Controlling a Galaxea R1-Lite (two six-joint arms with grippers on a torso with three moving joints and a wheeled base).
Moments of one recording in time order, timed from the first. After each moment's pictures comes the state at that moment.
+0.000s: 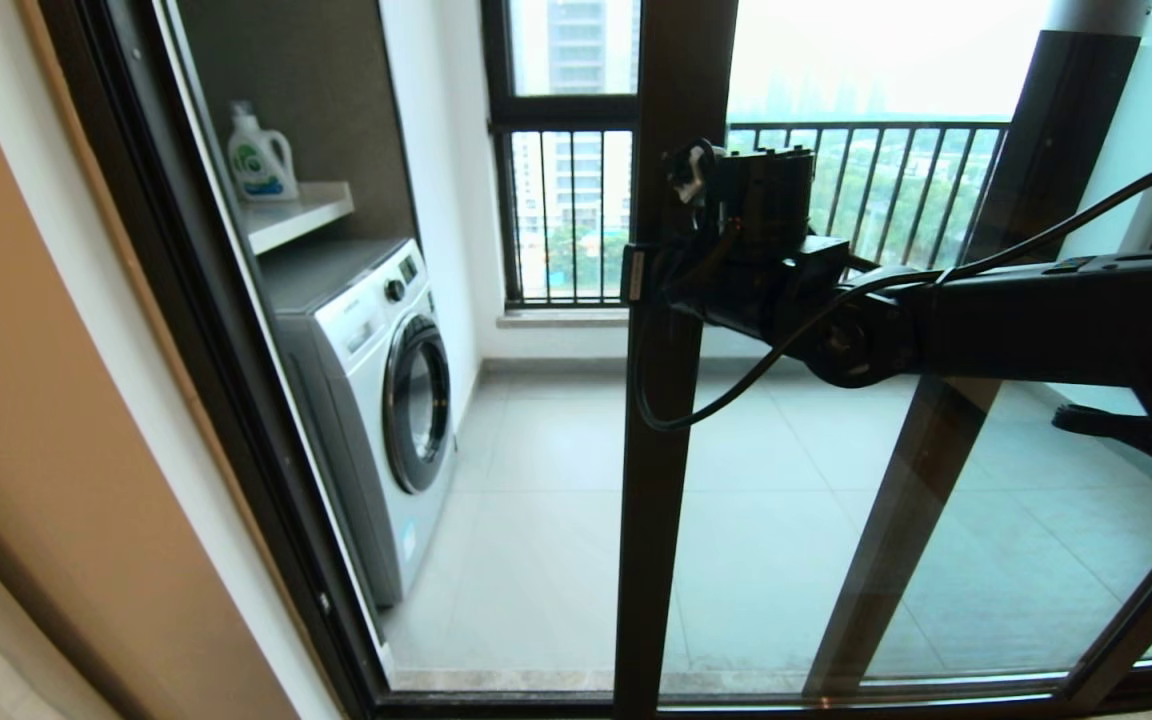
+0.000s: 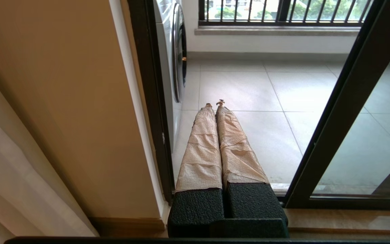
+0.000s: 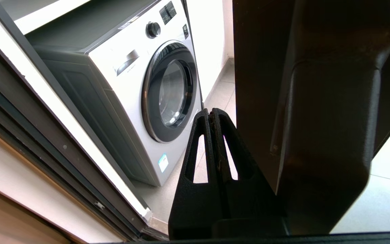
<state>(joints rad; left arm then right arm) -0.01 0.00 0.00 0.00 0.00 0.01 0.50 2.15 -1.79 -0.30 -0.11 0.14</state>
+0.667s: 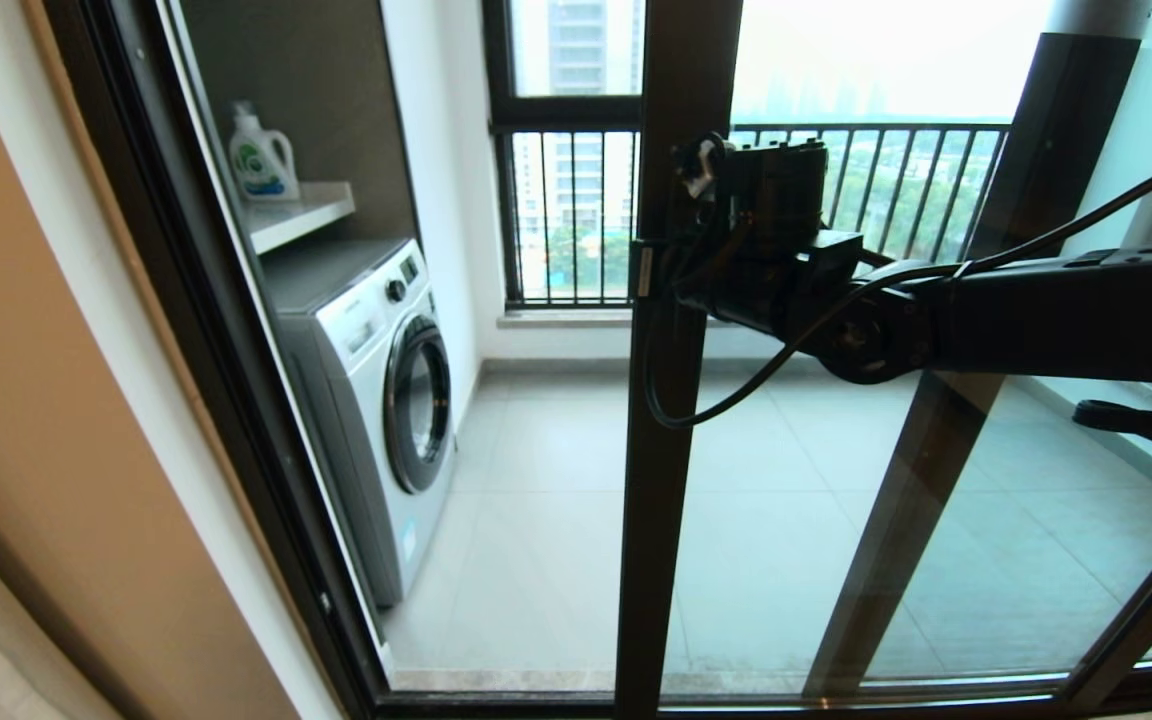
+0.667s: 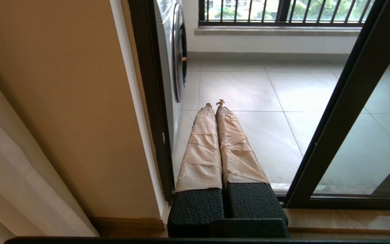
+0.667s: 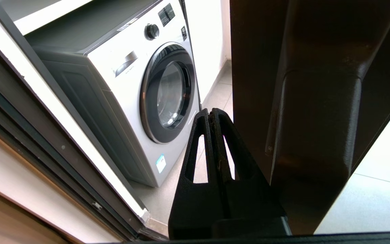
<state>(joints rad) -0.01 0.00 0.00 0.00 0.00 0.01 0.47 2.13 -1.76 -0.31 -0.11 0.14</state>
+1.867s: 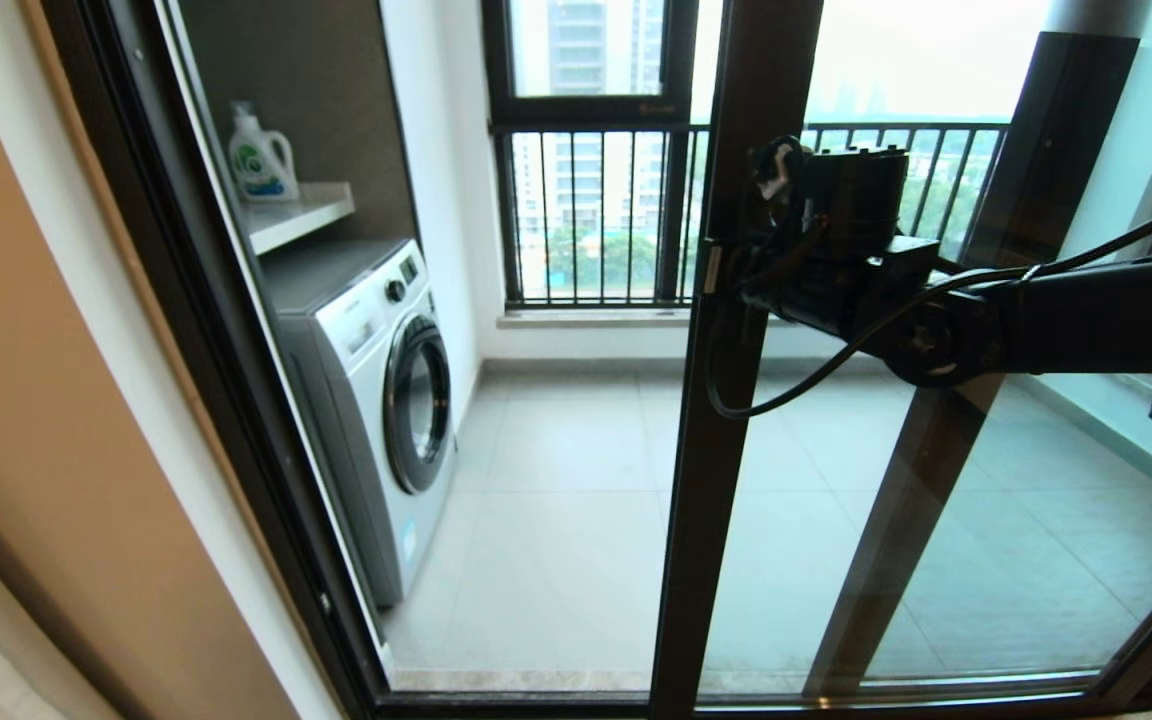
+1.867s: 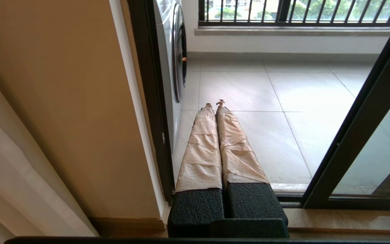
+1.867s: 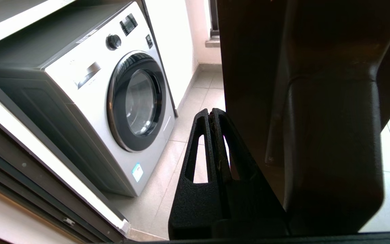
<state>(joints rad) -0.01 0.00 0.00 0.00 0.00 0.01 0.37 2.05 -1.60 -0.40 -0.10 0.14</state>
